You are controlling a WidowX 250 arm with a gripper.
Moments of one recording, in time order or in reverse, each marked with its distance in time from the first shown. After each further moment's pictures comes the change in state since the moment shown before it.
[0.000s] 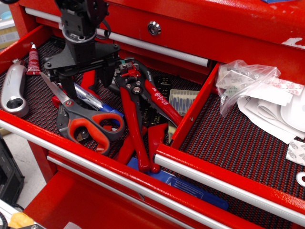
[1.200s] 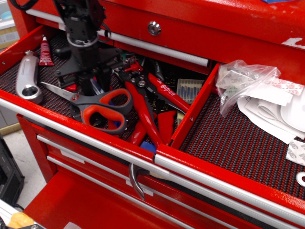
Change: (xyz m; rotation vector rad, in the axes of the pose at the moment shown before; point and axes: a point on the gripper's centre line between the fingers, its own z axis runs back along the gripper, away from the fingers) arm -0.008 -0.013 -0.023 0.006 0.140 0.062
